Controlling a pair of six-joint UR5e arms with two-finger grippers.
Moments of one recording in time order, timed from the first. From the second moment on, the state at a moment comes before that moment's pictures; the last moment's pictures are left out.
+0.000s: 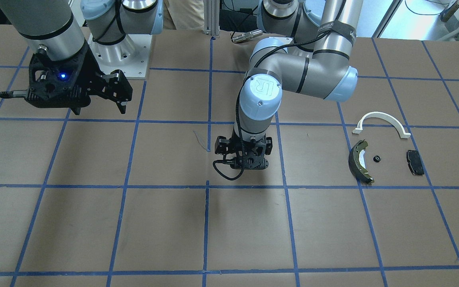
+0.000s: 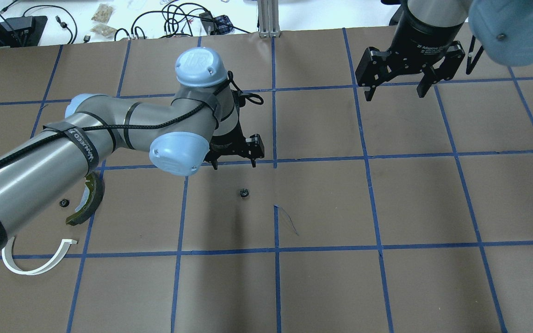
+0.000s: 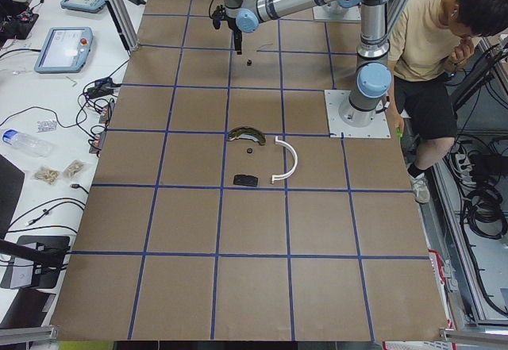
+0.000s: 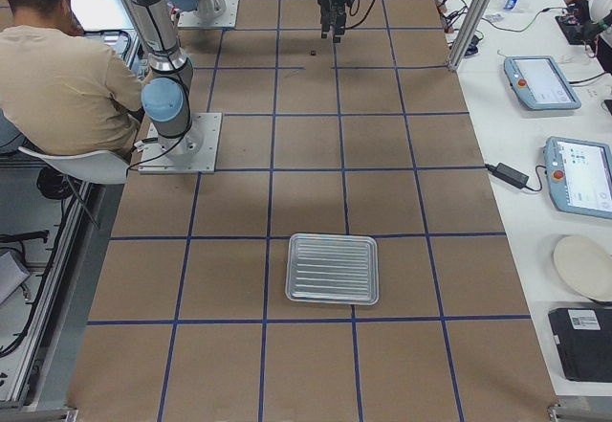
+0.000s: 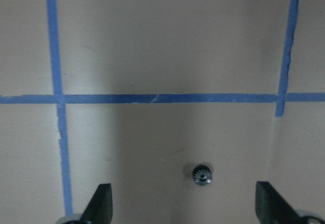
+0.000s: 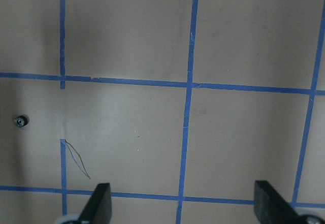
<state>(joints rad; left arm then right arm) -1.84 -1.90 -1.83 -1.05 1.51 -0.26 1.61 -1.51 1.50 -1.56 -1.55 0.04</state>
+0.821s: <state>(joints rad) -1.85 -1.93 -1.99 -0.82 1.50 -0.26 1.61 -1.51 1.50 -1.56 -1.56 0.15</state>
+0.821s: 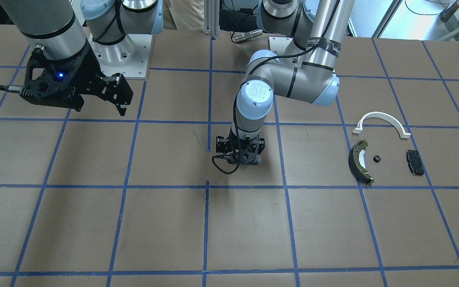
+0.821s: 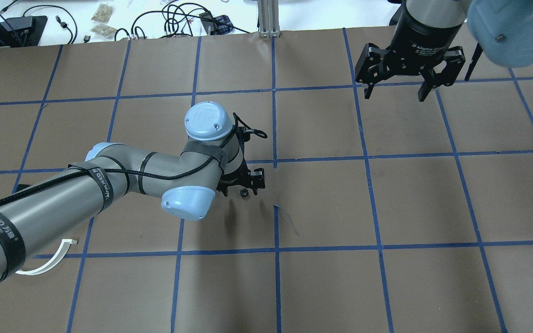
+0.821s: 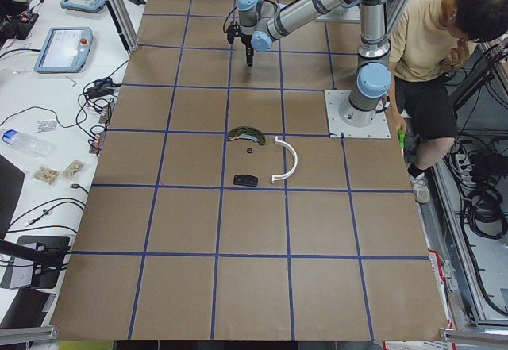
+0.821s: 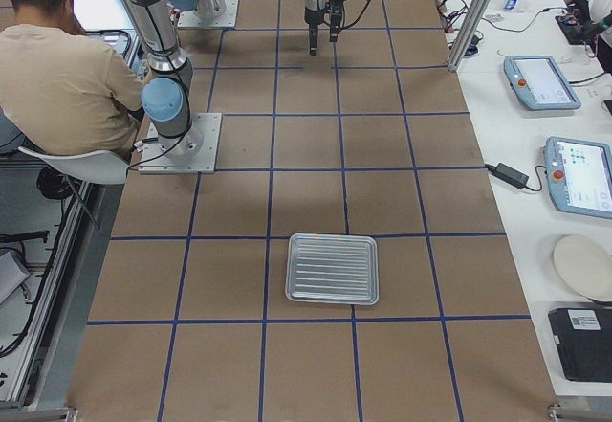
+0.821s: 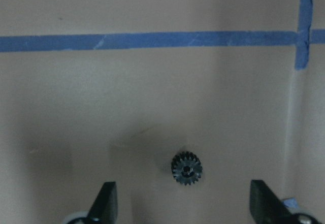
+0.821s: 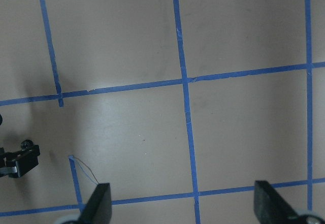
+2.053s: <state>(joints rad) -1.84 -1.95 -1.94 -0.82 1.46 -0.29 1.60 -1.50 1.50 -1.56 -1.54 0.14</state>
